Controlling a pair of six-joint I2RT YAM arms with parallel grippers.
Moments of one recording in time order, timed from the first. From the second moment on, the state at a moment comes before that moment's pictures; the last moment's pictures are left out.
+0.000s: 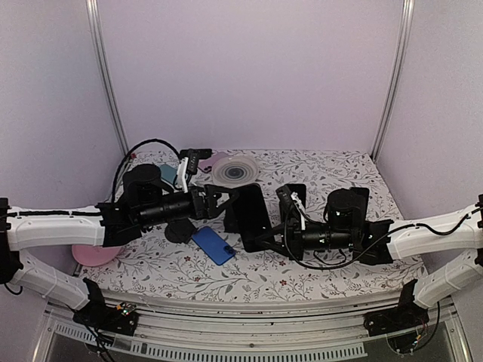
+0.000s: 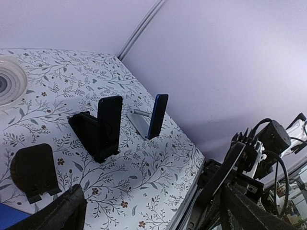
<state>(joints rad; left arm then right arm) -0.89 1.25 0.71 0.40 0.16 -0.64 1.03 1.33 0.64 0.46 -0.40 0.49</state>
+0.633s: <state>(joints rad) -1.05 1.35 0.93 0.14 -0.19 -0.65 1.03 1.34 0.66 0.41 -0.27 0.45</state>
